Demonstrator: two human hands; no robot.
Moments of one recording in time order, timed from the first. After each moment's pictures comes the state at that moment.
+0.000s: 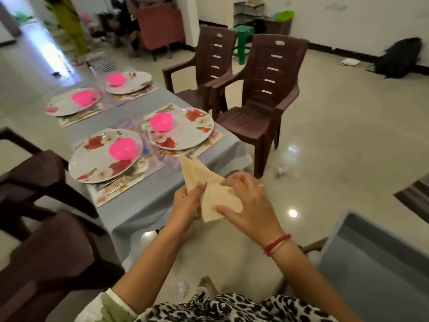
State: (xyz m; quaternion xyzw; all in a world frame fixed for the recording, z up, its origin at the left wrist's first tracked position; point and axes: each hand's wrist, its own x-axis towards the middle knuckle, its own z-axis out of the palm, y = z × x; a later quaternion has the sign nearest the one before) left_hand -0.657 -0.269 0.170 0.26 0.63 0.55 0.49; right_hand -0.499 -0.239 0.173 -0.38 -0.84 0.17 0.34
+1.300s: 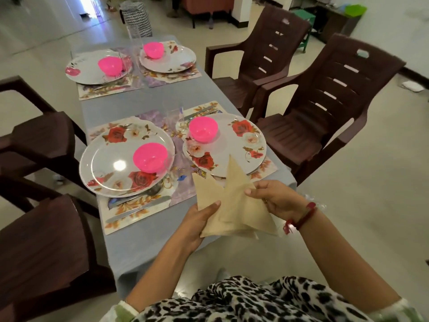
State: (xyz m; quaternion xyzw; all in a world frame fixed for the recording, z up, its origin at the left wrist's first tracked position) left_hand -0.827 -0.141 0.101 0.08 0.53 0.58 0.62; right_hand -0.671 0.000 0.155 -0.43 -0.49 0.75 0.05
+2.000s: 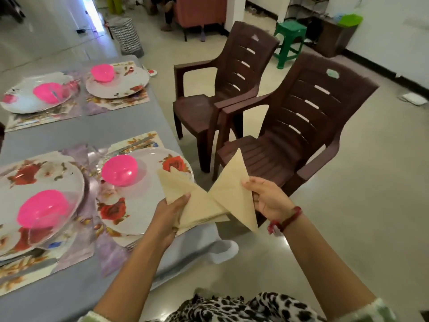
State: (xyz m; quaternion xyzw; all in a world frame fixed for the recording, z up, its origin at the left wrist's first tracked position) left_hand -0.717 0.128 0.120 0.03 0.62 0.61 0.49; right_hand -0.537 0.276 0.155 -0.45 -0.44 0.76 0.16
